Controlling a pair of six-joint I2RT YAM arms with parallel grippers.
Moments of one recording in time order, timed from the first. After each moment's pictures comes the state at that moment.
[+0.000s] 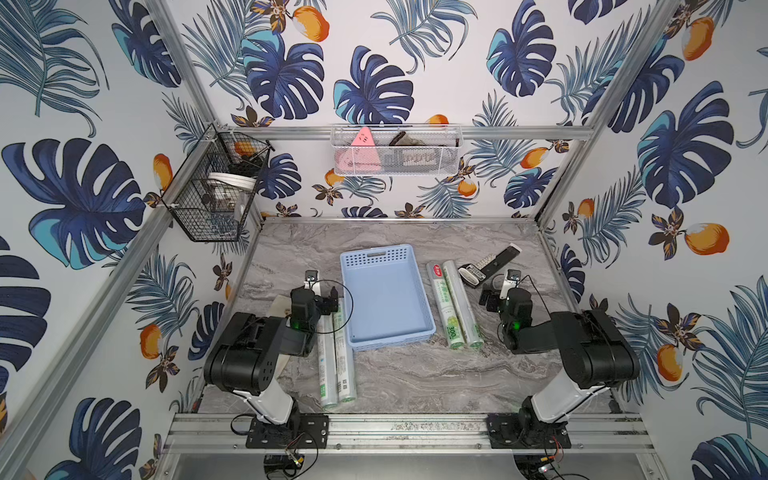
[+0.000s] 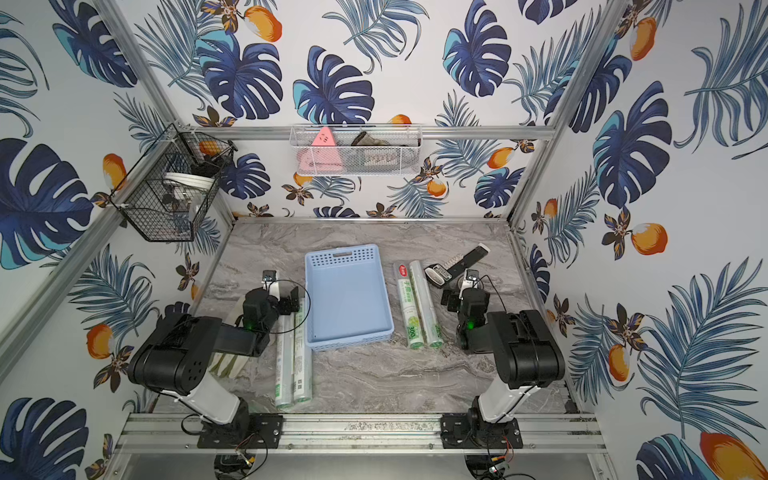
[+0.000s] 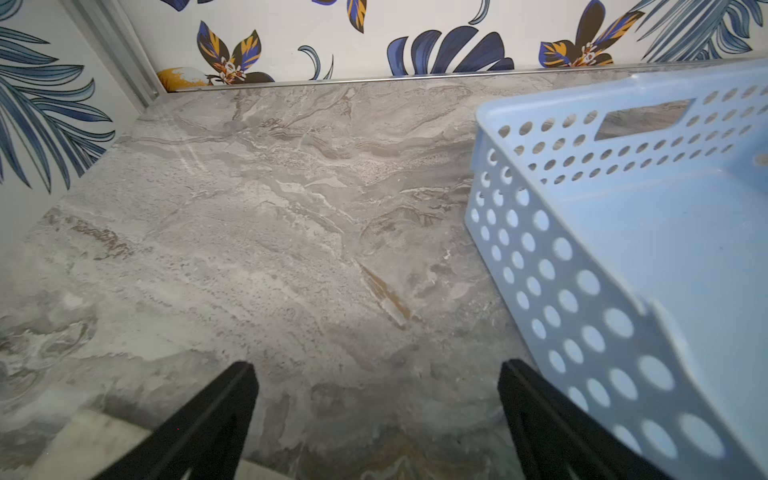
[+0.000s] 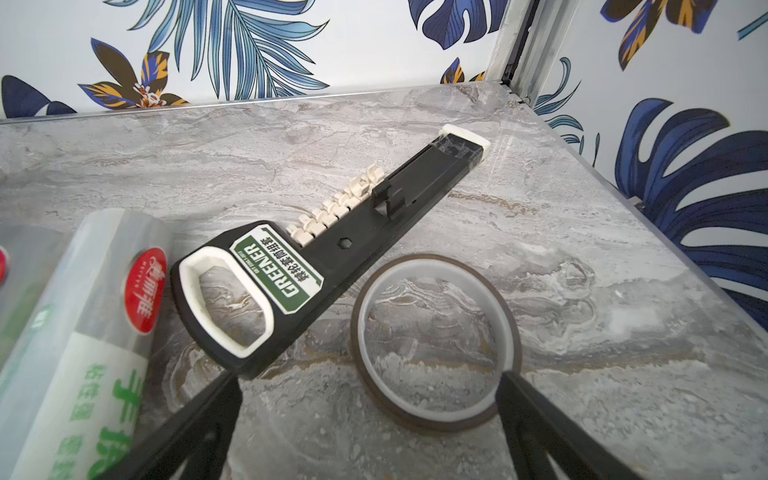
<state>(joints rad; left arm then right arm) -0.06 1.64 0.38 0.86 -0.11 -0.02 0.07 1.68 0.40 0.89 0.22 0.09</state>
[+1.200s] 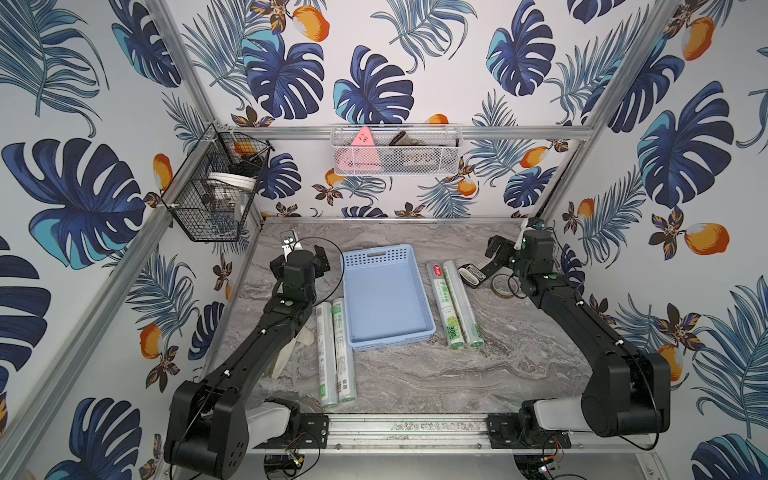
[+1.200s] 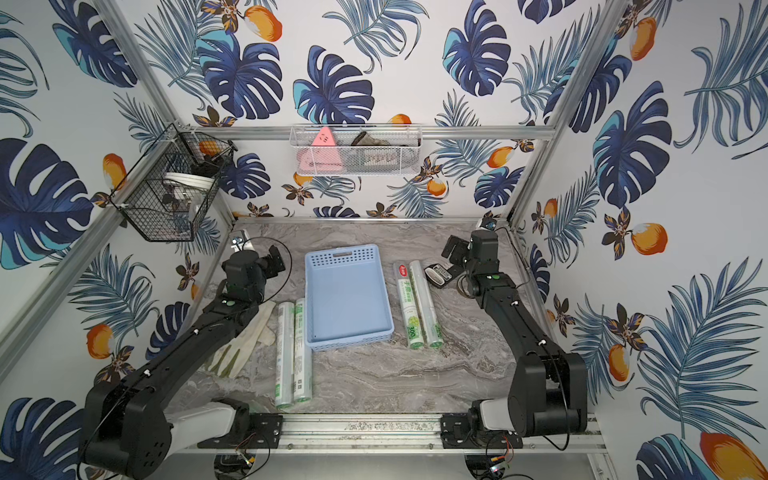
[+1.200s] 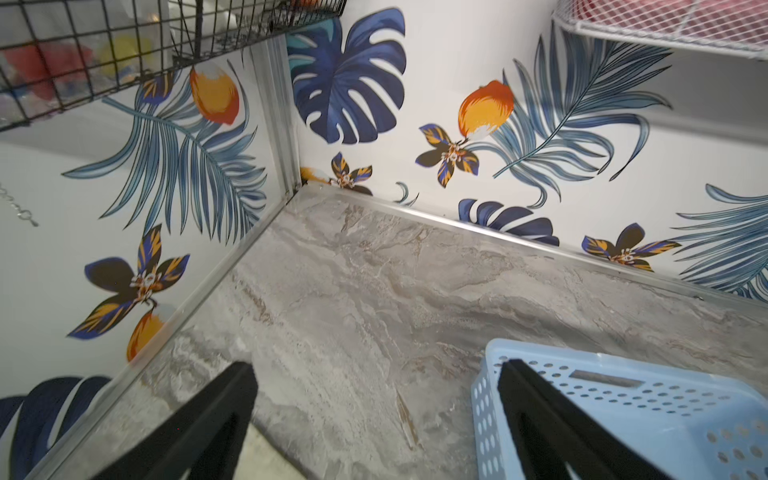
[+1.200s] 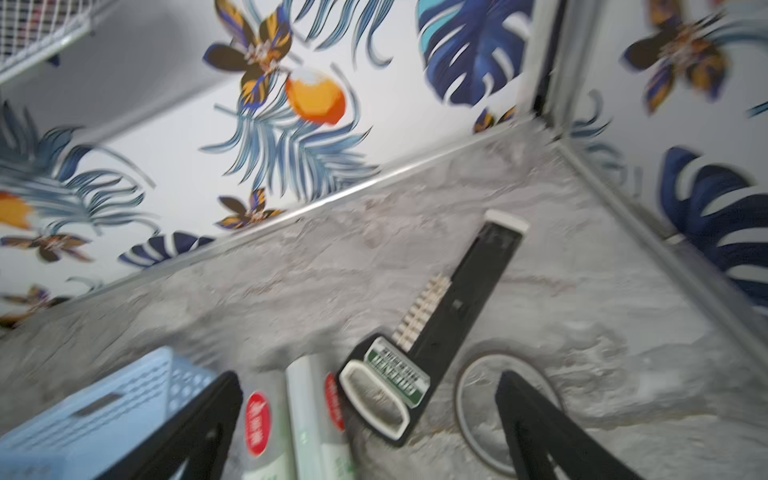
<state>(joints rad) -0.15 1.23 0.88 -0.03 -0.48 -0.29 0.08 1.42 1.07 -0.21 0.02 0.41</state>
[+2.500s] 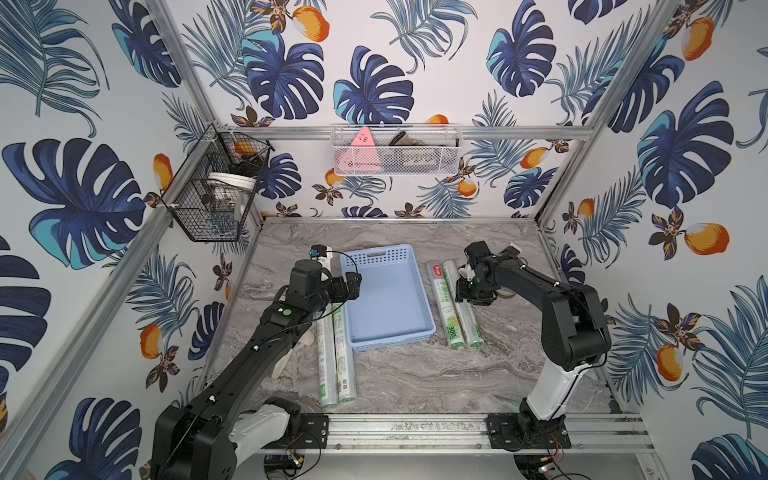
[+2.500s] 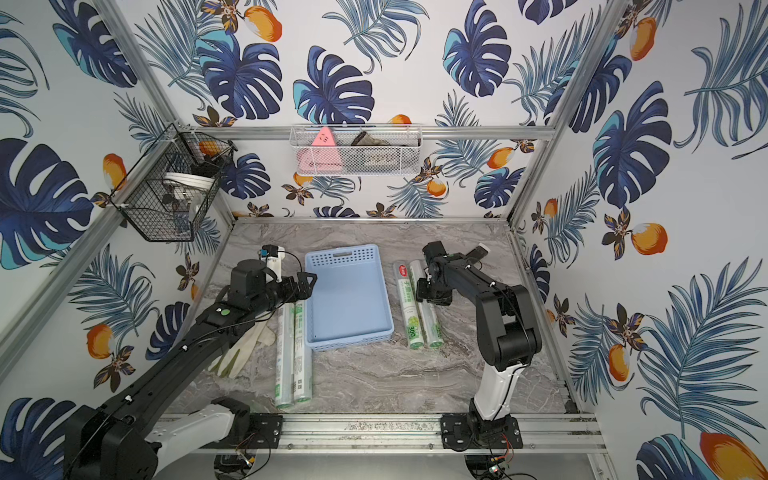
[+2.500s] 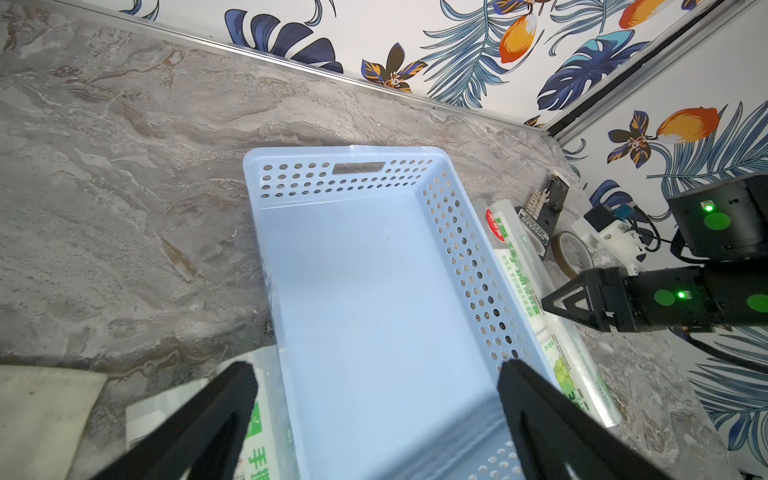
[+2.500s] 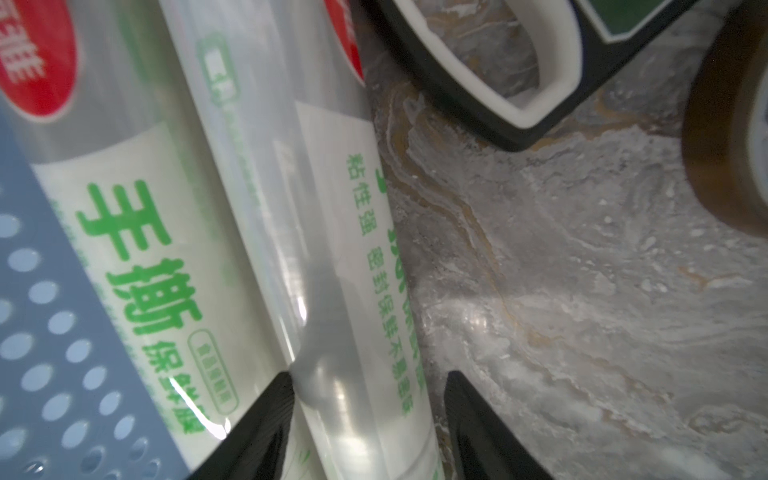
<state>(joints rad) -0.25 1.09 0.81 -0.25 0.13 -0.42 0.28 1.85 1.29 -0.80 -0.02 0.35</state>
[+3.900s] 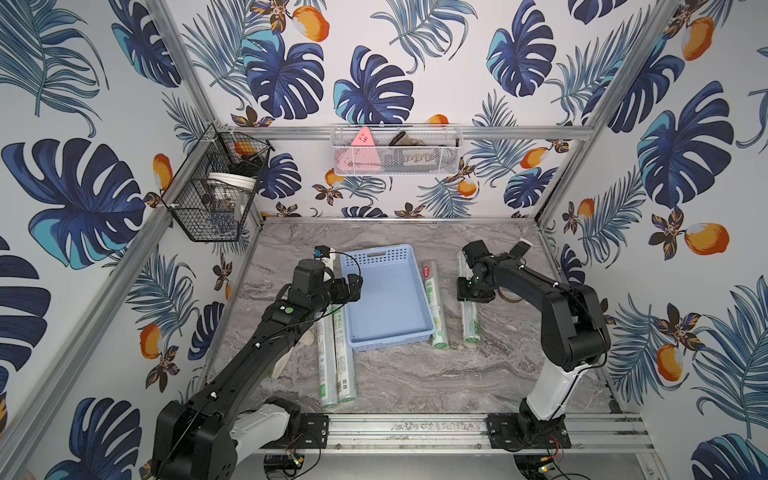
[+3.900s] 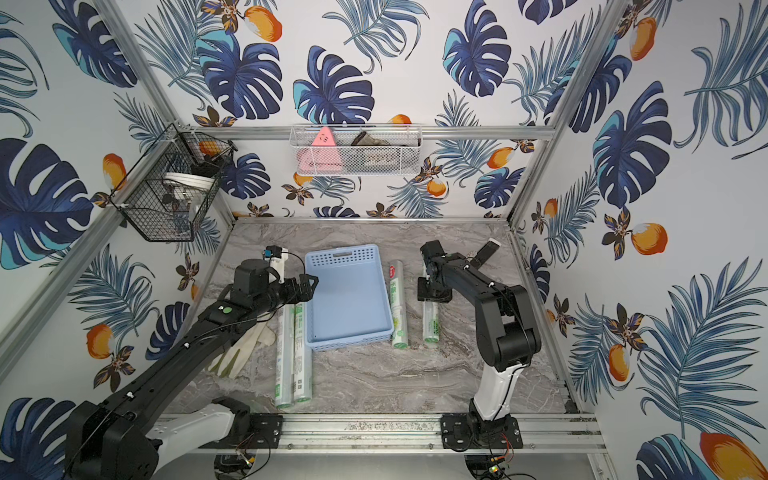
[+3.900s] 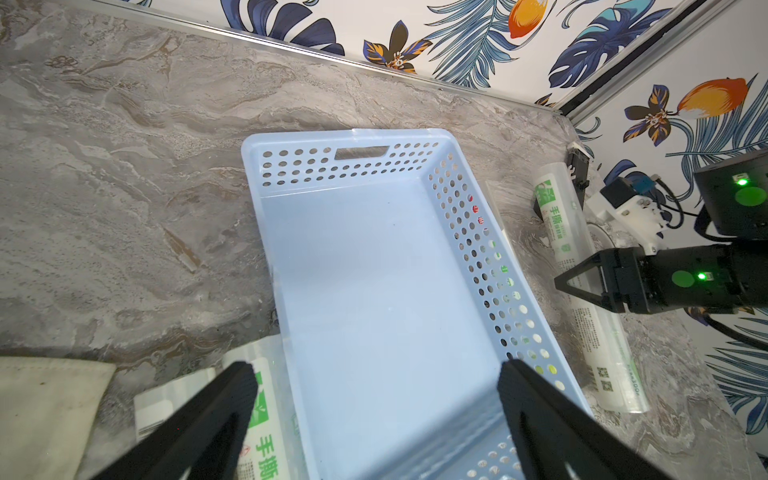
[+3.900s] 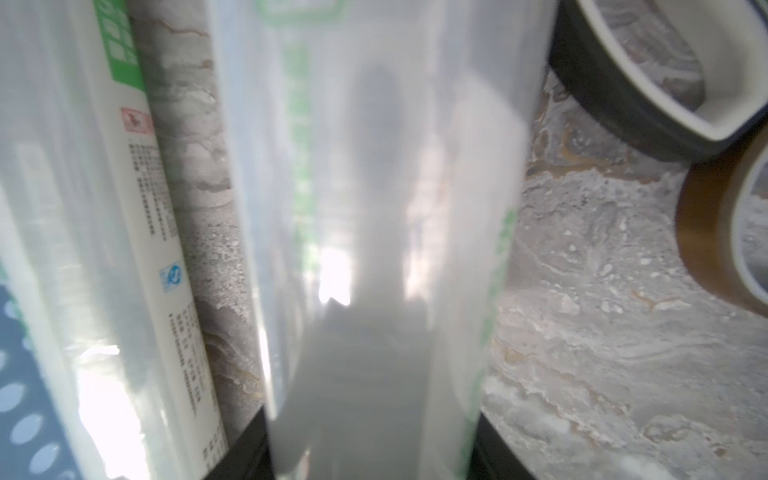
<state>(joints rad) -0.26 1.11 0.82 -0.29 0.12 -0.39 0.29 1.82 1.29 -0.78 0.04 0.32</state>
